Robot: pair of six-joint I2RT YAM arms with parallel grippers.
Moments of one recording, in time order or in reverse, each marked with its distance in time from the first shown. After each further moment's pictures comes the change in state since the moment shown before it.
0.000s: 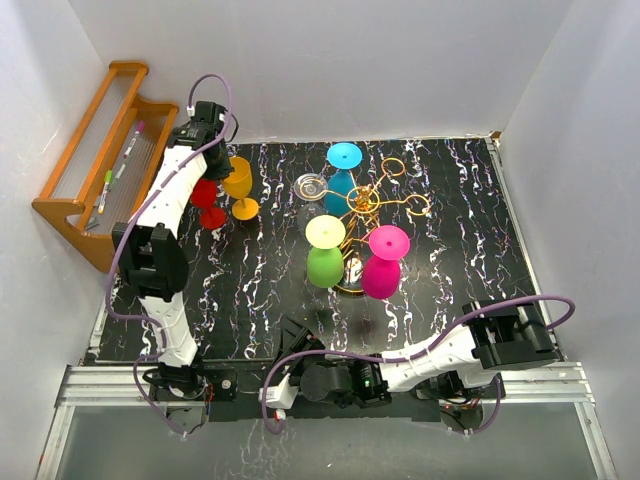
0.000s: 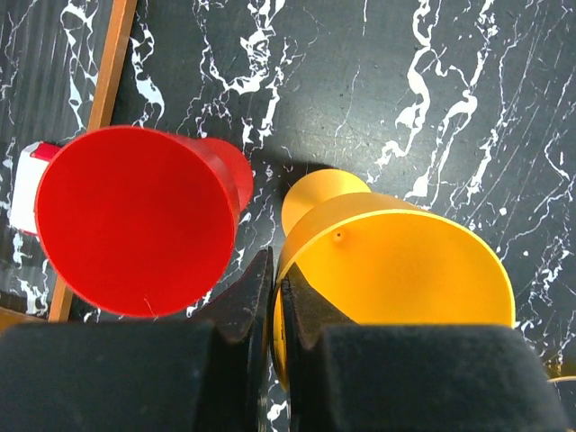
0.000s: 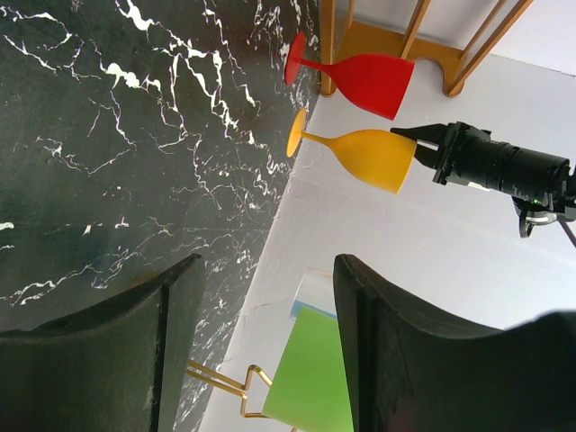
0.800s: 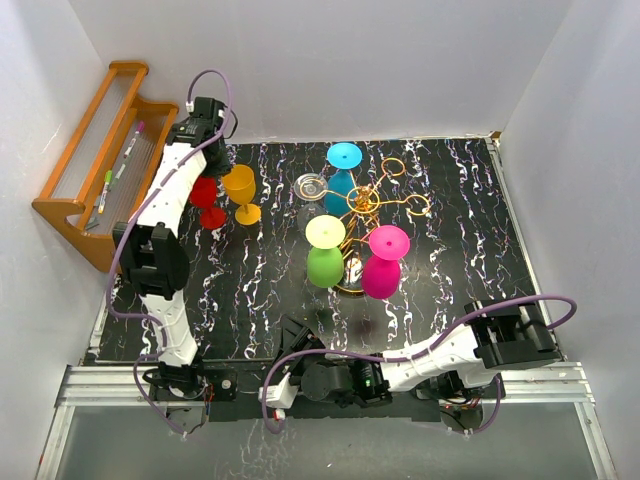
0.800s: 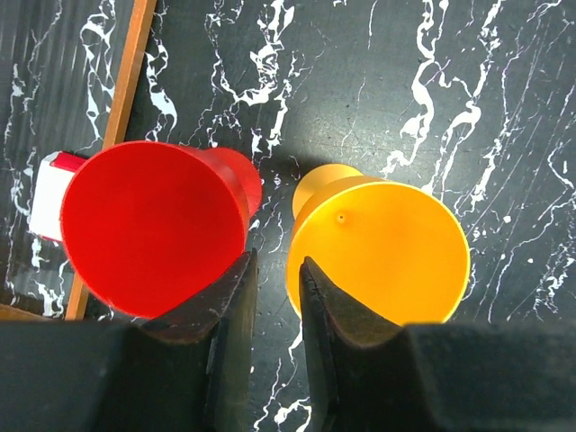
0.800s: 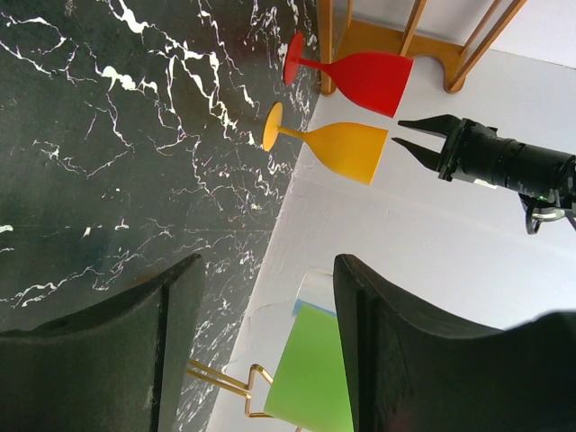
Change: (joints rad) left arm 0.001 0.039 0.061 -0.026 -0.021 0.018; right arm 0.000 -0.010 0.000 0.000 -0.001 0.016
